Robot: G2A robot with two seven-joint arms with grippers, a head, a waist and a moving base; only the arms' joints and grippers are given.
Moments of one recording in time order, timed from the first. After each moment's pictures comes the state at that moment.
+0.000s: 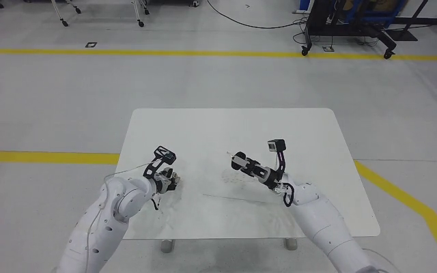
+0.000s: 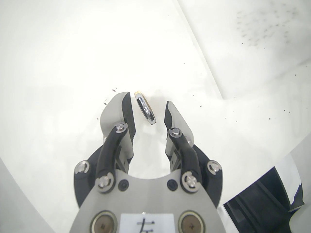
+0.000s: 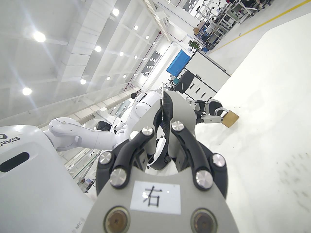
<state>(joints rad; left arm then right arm) 1.33 -1.06 -1.19 -1.65 0.99 -0.23 -0.88 -1.19 -1.27 1.08 -1.07 0.39 -0.94 0.78</state>
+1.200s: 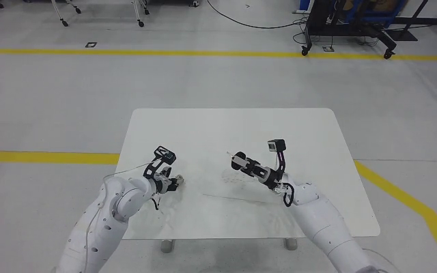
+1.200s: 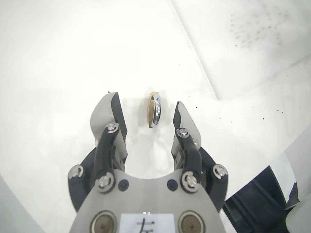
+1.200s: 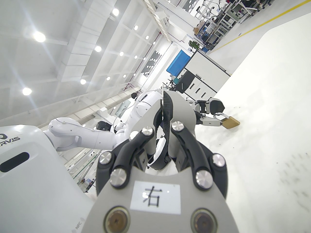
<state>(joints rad) 1.32 -1.06 -1.19 -1.63 0.96 -0.25 -0.86 -1.19 -1.27 1.08 -1.07 0.39 -0.94 0.78</state>
